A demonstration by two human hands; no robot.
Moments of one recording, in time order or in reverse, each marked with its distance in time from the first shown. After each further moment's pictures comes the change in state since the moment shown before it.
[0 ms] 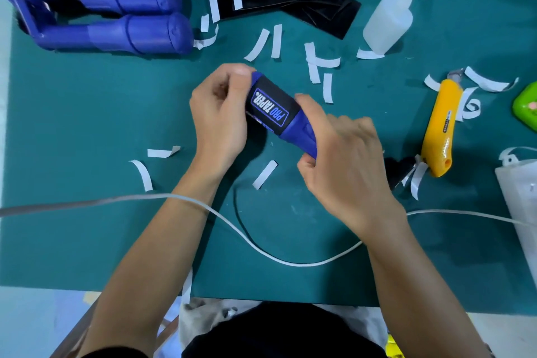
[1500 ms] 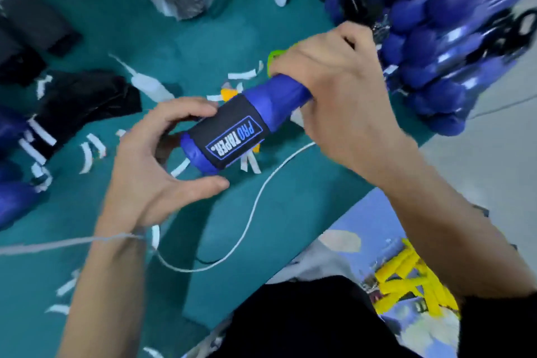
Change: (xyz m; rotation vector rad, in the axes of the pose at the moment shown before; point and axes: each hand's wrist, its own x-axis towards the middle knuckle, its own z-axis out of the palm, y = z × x) left_hand -0.054 0.141 0.095 -0.017 -1.049 0.496; right_hand -0.101 0.118 -0.187 -0.192 0.377 0.254
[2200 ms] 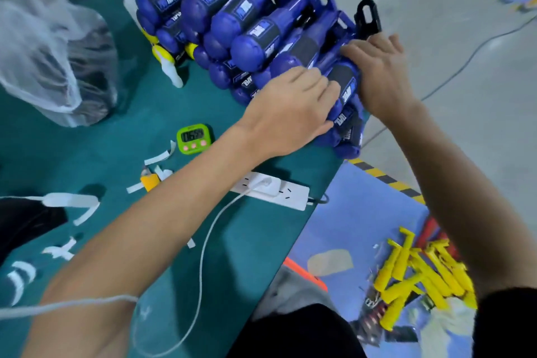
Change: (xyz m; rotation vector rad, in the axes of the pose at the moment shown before) left_hand 0.214 0.046 0.264 1.004 -0.161 1.160; right_hand -0.095 0.289 -0.034 -0.310 0.272 0.285
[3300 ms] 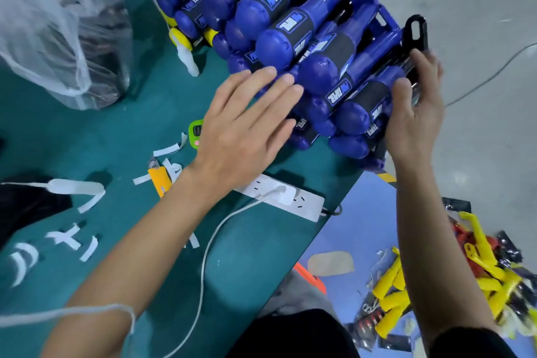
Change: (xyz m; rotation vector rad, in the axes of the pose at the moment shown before) left_hand -0.081 -0.018 -0.012 -0.070 0.203 -0.386; right_hand -0.032 -0.047 0.015 0.721 0.201 0.846
